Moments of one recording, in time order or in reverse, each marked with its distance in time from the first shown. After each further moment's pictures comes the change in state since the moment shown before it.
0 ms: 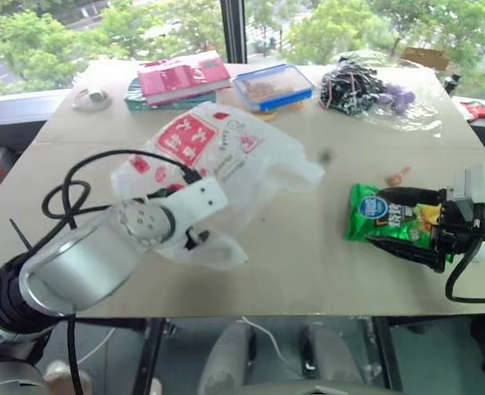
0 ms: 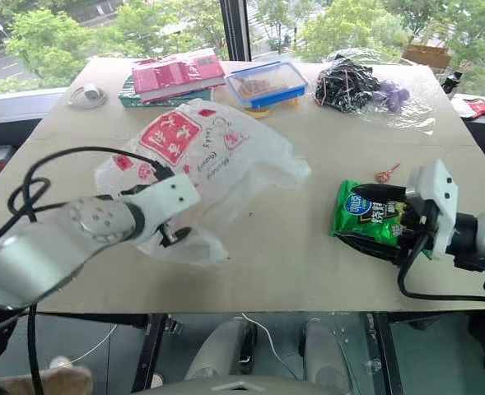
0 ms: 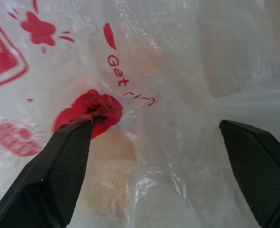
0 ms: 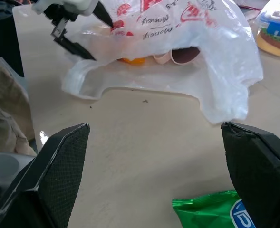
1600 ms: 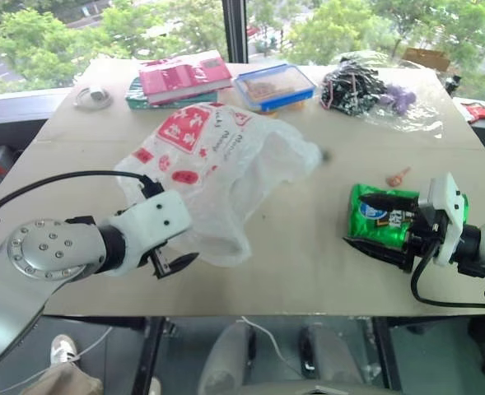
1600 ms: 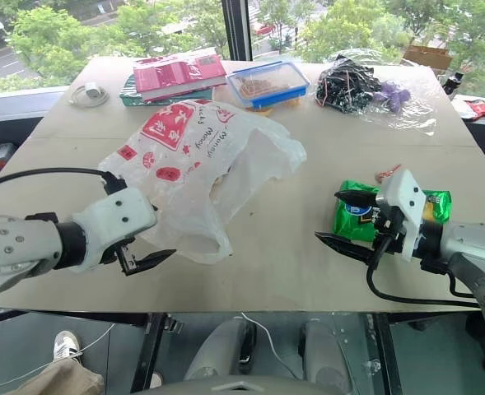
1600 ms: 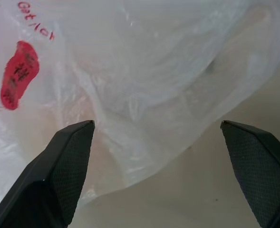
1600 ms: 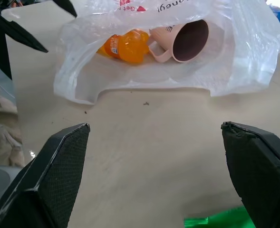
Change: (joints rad) left arm 0.627 0.263 0.591 -0.099 -0.021 -0.560 -0.292; right arm -0.019 0.083 0.164 -0.010 -0.049 -0.048 -0.141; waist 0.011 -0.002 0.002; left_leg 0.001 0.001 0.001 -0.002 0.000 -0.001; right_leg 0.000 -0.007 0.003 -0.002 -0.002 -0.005
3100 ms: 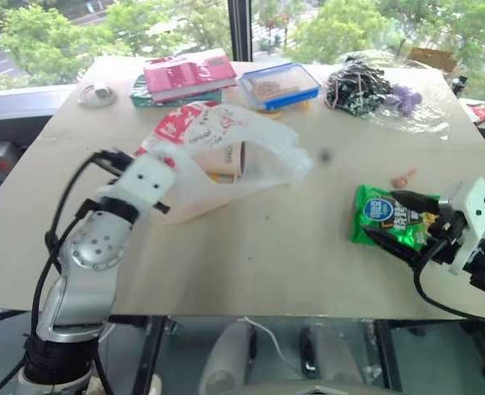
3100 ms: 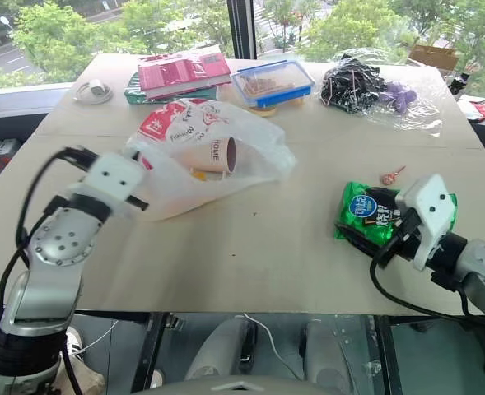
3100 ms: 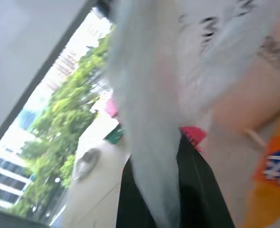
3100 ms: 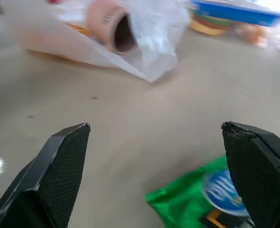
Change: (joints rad) left arm -0.071 -0.630 -0.066 0.417 0.712 -0.657 0.411; right arm 0.202 0.007 -0.202 -0.171 0.026 0.110 -0.350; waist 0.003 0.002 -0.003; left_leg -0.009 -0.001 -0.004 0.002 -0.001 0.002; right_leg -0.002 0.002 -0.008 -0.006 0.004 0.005
